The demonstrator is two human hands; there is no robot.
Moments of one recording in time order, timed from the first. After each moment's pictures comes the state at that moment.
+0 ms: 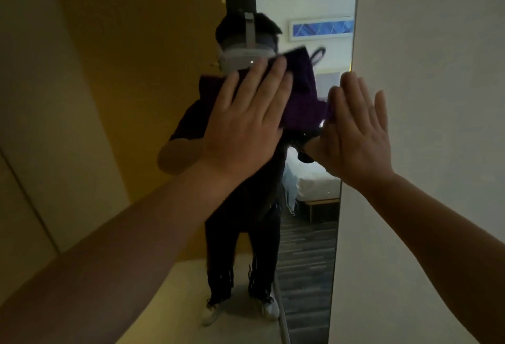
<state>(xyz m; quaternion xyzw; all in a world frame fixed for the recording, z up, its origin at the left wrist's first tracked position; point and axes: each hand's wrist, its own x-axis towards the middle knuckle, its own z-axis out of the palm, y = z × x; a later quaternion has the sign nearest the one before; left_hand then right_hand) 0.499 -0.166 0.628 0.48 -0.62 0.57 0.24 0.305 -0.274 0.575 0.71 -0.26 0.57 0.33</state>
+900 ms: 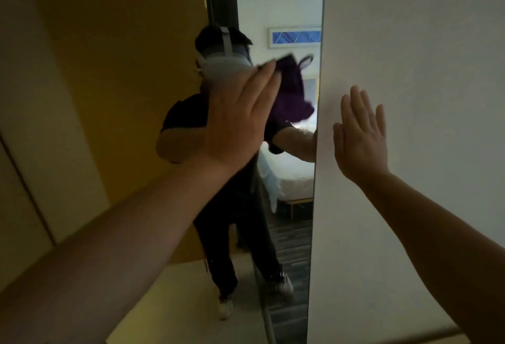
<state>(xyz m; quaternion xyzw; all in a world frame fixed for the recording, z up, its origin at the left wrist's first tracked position) 0.479 -0.151 0.637 0.42 -0.64 0.53 0.37 0.253 -0.239 0.574 0.72 -0.42 0.49 0.24</state>
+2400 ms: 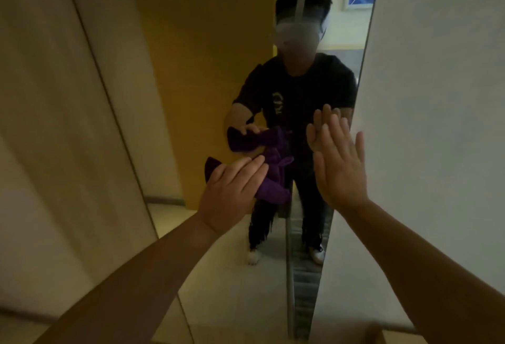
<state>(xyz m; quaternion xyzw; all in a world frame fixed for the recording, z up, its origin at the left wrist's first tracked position) 0.510 -0.039 0.453 0.54 -0.64 0.50 0.24 0.304 -0.170 0.485 0.83 -0.30 0.47 0.10</state>
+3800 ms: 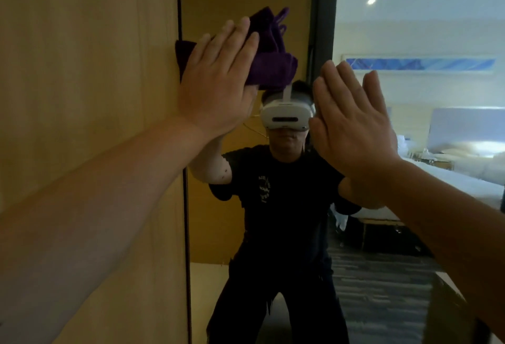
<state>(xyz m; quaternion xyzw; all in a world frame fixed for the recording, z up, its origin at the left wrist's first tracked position) 0.754 -0.056 0.369 0.50 -0.51 0.63 0.30 0.531 -0.159 0.317 0.73 -0.23 0.49 0.42</state>
